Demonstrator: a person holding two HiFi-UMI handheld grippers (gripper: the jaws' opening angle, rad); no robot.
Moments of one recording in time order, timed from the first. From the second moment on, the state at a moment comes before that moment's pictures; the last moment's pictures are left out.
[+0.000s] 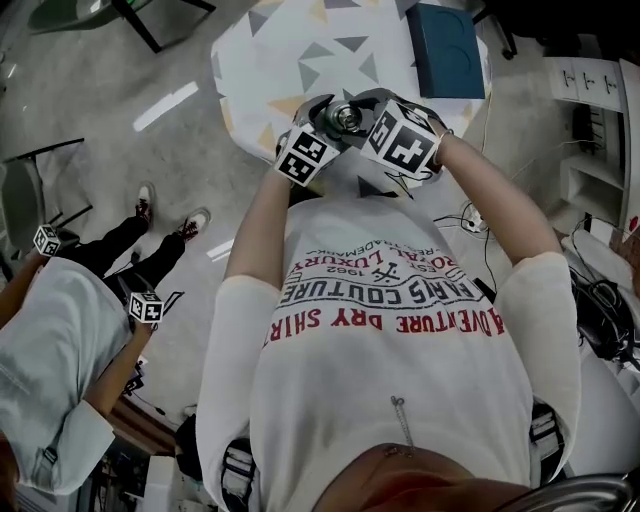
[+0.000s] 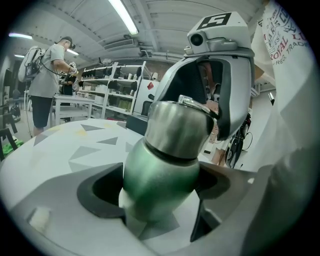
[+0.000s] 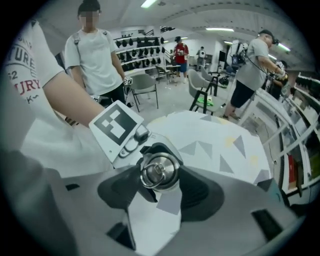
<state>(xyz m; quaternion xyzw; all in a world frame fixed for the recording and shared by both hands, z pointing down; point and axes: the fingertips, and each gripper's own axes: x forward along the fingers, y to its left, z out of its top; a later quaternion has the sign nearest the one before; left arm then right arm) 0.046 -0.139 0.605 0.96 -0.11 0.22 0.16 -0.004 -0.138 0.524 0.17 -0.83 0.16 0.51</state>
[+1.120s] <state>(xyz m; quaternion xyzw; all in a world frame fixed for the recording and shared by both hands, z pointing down) 0.002 -0.129 0.520 0.96 -0.19 0.16 0.14 0.049 -0.179 0.432 0.42 -0.87 0.11 0.23</state>
